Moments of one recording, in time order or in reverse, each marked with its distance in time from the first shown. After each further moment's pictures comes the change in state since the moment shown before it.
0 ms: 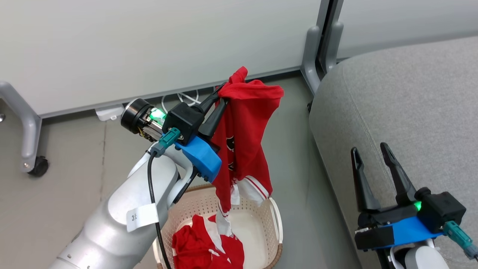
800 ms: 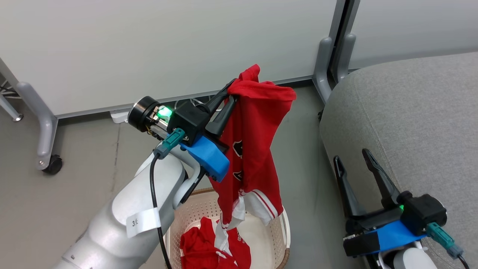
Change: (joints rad) left arm 0.011 -0.010 0.004 -0.065 -0.014 0.009 0.000; right arm 0.016 -0.011 0.060 0.015 -0.011 0.000 0.000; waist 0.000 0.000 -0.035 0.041
